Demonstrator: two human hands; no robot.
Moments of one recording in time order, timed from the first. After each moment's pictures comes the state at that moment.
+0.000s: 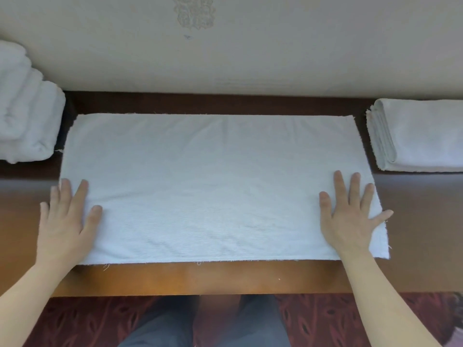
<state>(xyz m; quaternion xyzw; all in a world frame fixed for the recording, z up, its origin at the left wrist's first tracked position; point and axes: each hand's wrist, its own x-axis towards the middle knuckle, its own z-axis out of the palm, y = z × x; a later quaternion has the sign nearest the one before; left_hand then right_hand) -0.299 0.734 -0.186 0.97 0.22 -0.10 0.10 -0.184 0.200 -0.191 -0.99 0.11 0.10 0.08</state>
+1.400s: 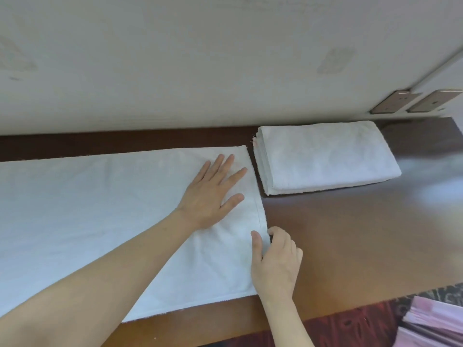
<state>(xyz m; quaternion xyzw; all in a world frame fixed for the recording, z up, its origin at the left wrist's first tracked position) -0.065 0.289 -0.180 0.95 -0.25 -0.06 0.15 -0.196 0.117 -0.187 -0.97 0.15 -0.09 0.17</state>
